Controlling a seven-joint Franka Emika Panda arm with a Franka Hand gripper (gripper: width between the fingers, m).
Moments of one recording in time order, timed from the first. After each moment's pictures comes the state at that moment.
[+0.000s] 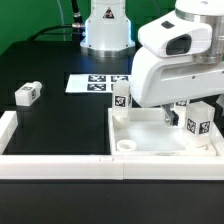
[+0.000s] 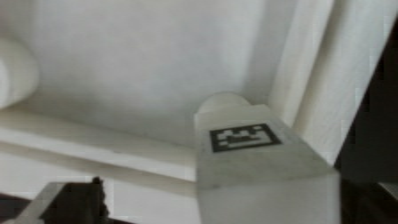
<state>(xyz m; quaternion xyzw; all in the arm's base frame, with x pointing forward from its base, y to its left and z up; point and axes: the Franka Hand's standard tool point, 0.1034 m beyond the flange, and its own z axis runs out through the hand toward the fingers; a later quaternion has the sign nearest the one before) 0.672 0.088 0.077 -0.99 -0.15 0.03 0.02</state>
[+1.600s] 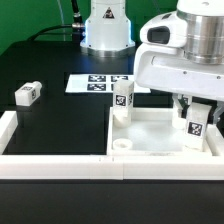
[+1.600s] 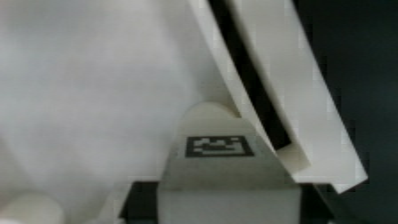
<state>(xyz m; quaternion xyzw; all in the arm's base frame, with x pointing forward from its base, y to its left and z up) 0.672 0.096 0.077 -0.95 0.29 0.04 0.02</state>
